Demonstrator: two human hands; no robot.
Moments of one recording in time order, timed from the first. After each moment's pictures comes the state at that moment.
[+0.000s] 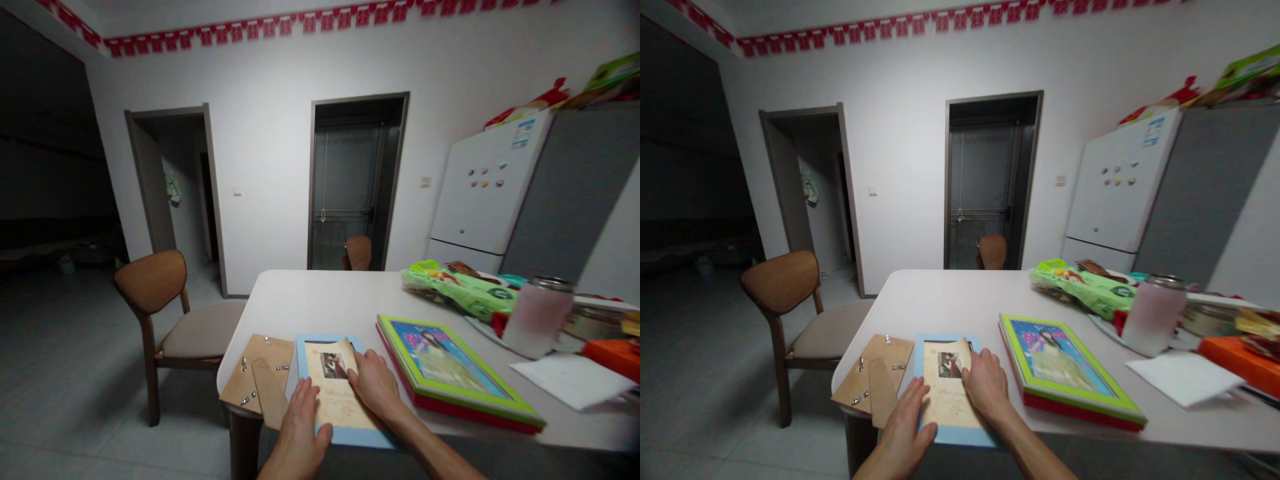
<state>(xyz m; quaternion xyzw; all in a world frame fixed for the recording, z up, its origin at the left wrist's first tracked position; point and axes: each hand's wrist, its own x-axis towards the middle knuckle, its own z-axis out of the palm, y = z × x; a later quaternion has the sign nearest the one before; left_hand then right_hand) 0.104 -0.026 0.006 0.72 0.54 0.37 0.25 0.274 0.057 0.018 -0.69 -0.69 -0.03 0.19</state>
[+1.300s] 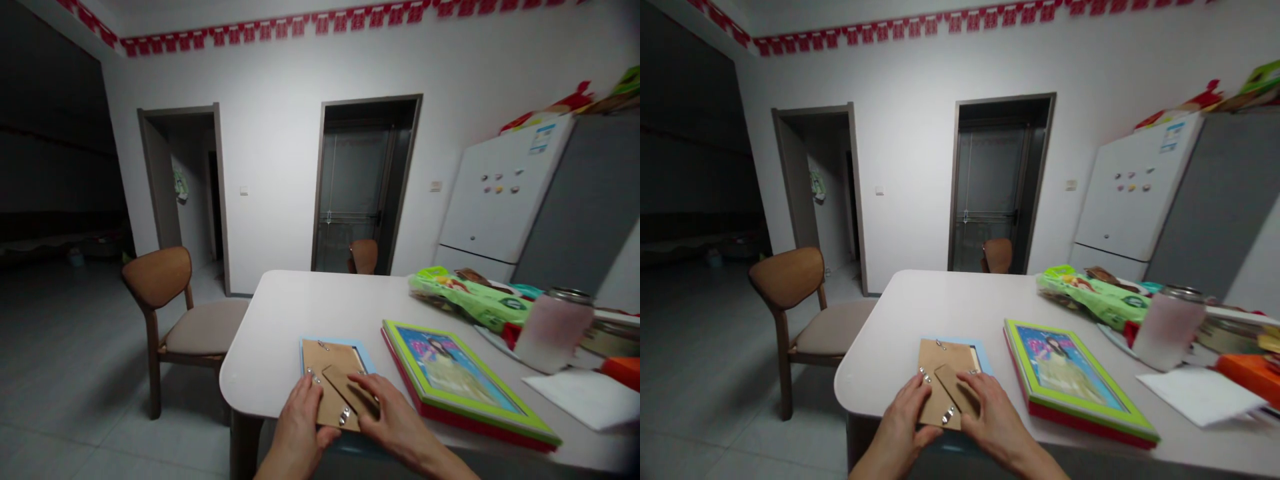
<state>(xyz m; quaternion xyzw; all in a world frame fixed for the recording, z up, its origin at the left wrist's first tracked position) 0.099 -0.025 0.020 0.76 0.55 0.33 0.12 0.280 0.001 0.043 -0.50 -0.79 0.19 0.29</state>
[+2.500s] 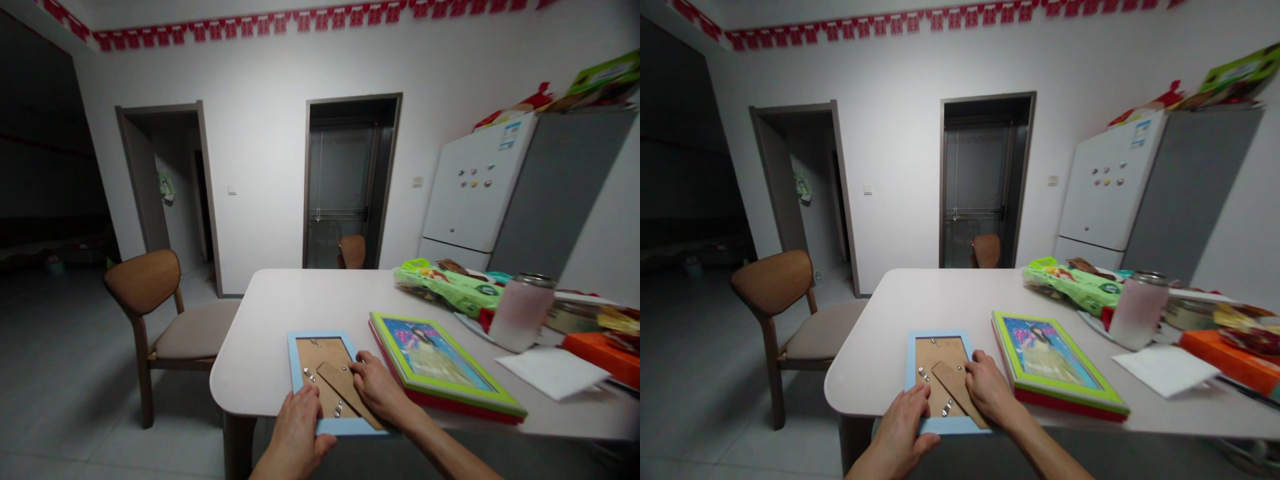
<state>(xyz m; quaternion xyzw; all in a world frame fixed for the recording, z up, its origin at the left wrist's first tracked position) 0.107 -0.031 0.024 0.79 0.55 0.21 0.19 0.302 0.048 0.020 -0.56 -0.80 0.04 0.20</state>
